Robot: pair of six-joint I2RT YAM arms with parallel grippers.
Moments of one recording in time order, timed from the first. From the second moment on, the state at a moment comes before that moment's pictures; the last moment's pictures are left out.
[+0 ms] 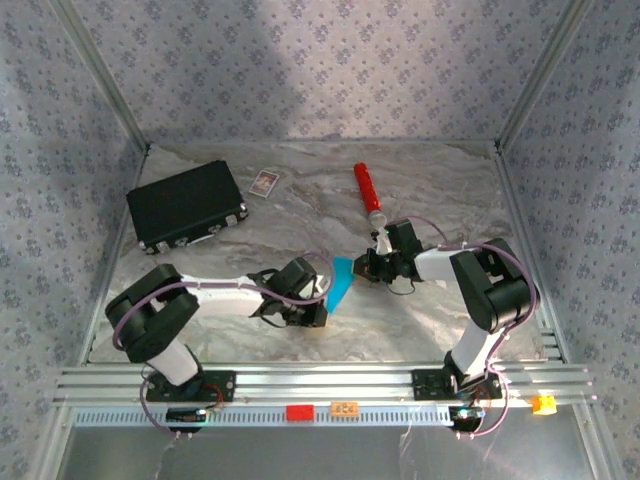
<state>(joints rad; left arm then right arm) -0.95 1.58 0.67 -0.14 0.39 -0.77 0.38 1.71 0.67 0.09 -0.60 0.67</state>
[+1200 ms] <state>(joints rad) -0.85 1.89 1.05 -0.03 0.43 -0.80 0.38 1.71 0.67 0.09 -0.60 0.67</state>
